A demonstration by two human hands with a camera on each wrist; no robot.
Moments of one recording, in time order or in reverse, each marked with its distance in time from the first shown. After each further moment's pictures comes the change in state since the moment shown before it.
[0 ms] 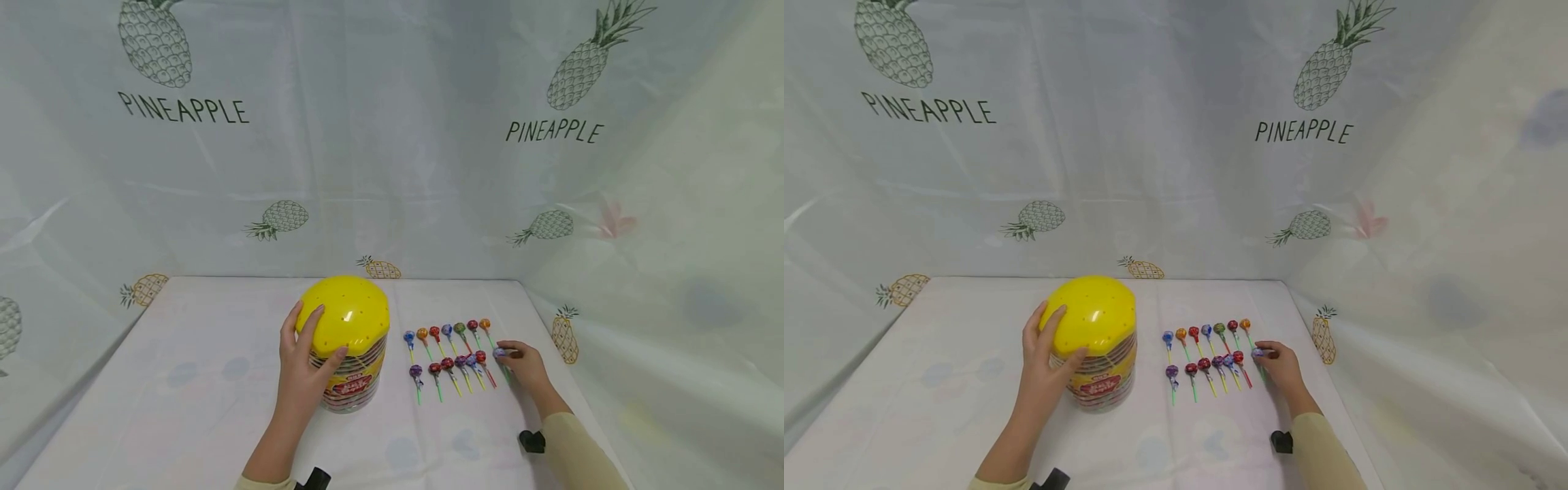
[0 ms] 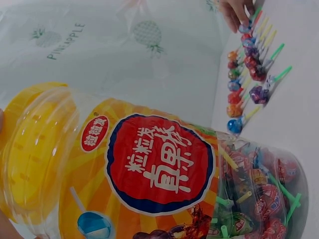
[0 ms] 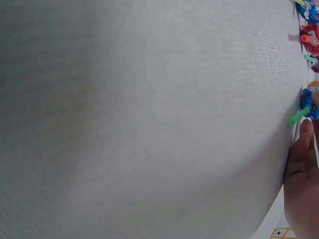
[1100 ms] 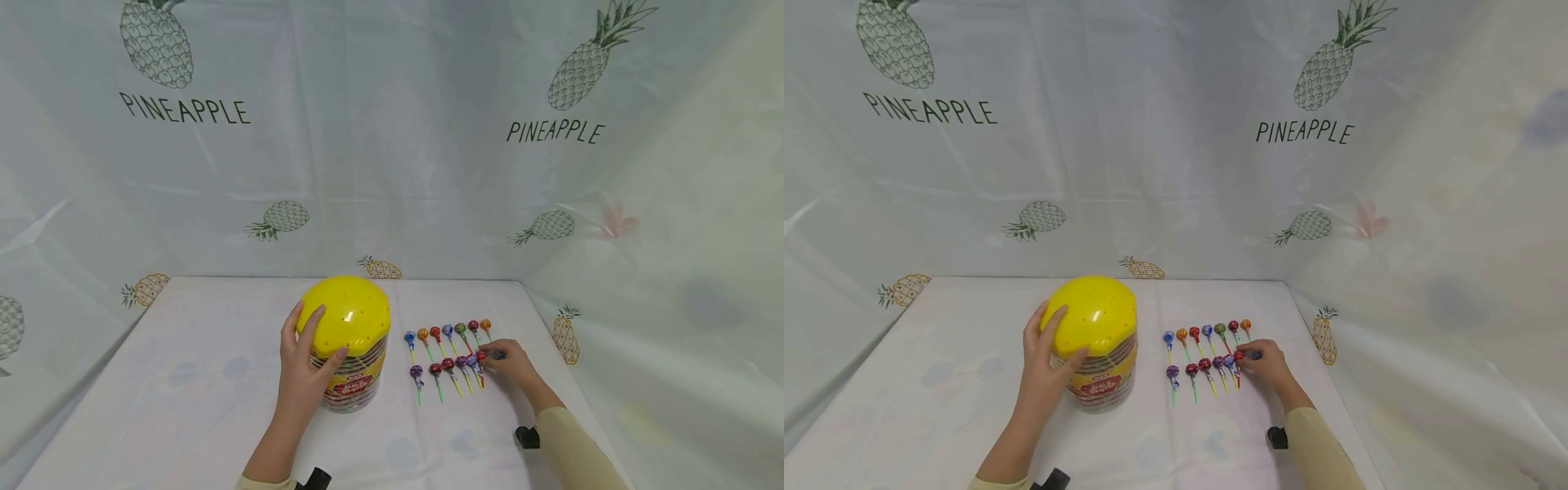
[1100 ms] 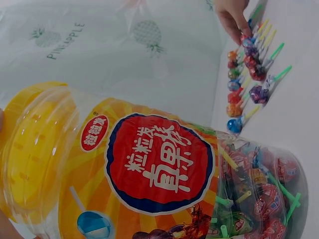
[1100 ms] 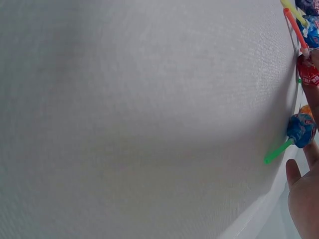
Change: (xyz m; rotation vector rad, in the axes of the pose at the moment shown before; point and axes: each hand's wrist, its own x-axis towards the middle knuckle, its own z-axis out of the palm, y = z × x) left_hand 0.000 -0.001 0.000 0.000 -0.003 -0.010; right_hand 0.008 -0.010 0.015 -0.257 -0.124 -0.240
